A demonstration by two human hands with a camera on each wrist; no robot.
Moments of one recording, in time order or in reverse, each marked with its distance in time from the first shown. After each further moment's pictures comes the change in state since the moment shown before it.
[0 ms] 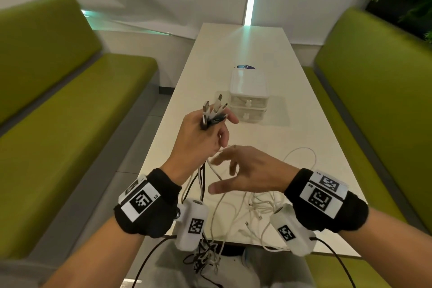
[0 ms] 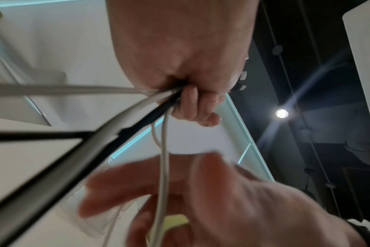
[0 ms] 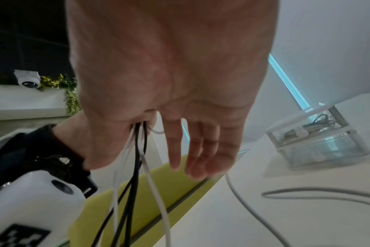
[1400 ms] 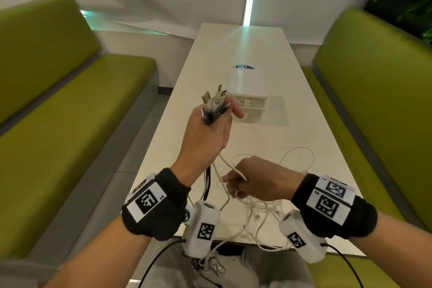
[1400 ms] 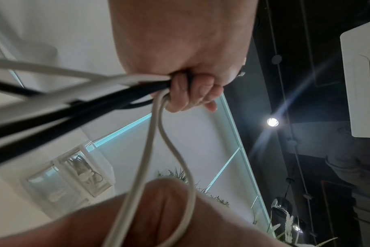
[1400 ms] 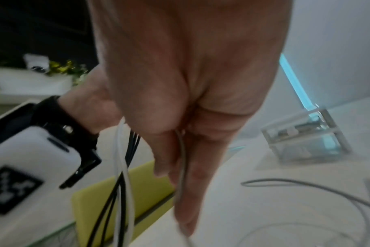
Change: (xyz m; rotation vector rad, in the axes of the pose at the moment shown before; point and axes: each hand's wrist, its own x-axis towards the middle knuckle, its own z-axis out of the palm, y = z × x) left_hand -0.005 0.013 0.019 -0.115 0.028 0.125; right_hand -0.010 0.016 0.008 0.060 -0.159 0.085
